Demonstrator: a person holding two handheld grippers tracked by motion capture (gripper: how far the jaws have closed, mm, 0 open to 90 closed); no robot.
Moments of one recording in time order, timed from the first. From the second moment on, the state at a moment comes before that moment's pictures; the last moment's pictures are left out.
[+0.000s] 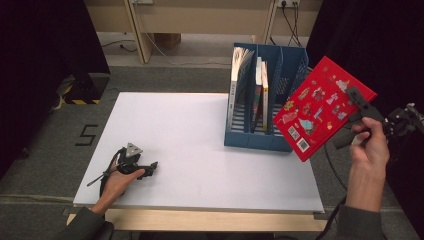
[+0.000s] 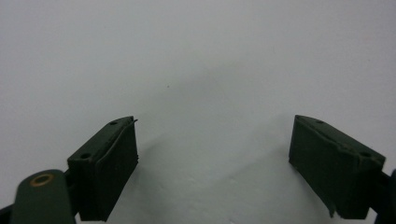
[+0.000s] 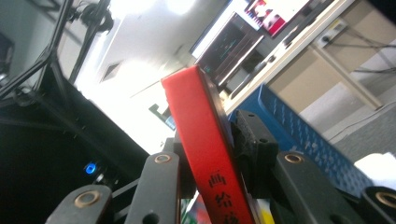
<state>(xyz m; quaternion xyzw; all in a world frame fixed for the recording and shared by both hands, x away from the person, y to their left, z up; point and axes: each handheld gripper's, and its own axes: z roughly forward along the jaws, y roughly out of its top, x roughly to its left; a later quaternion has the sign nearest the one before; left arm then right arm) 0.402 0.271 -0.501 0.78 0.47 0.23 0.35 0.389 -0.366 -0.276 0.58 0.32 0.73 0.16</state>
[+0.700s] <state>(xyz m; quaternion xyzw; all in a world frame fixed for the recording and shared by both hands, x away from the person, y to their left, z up) 0.399 0.271 -0.502 0.78 0.47 0.22 0.36 0.483 -0.359 -0.249 0.61 0.31 0.71 0.19</state>
